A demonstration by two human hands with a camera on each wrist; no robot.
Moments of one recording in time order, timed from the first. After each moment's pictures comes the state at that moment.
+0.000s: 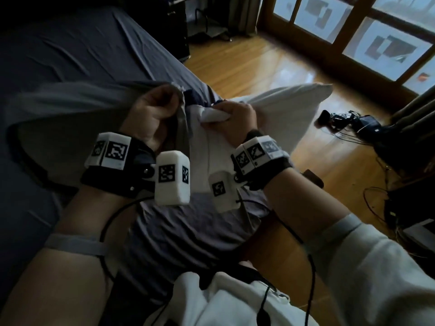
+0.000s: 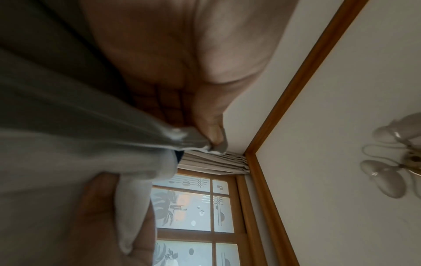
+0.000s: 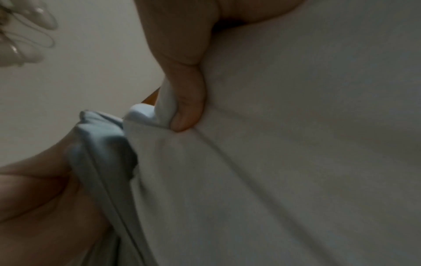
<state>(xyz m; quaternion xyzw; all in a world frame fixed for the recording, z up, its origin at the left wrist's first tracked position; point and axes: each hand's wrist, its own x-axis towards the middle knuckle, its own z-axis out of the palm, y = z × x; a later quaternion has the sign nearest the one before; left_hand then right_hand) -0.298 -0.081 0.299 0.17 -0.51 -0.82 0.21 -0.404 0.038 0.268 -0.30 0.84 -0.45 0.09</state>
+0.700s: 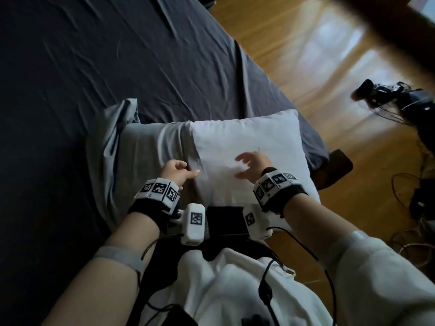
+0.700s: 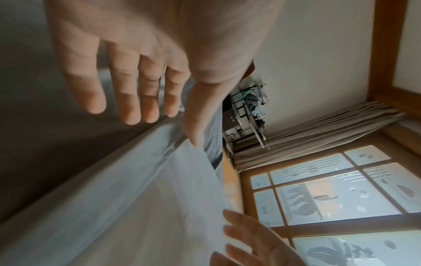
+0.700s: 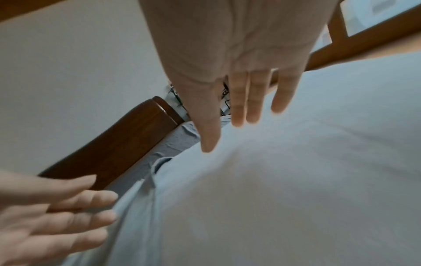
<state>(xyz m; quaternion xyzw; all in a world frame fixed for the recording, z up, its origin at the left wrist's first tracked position) -0.233 -0.072 0.113 0.56 -0.60 -0.56 -0.06 -0.386 0.076 0.099 -0.25 0.87 -0.18 0.39</state>
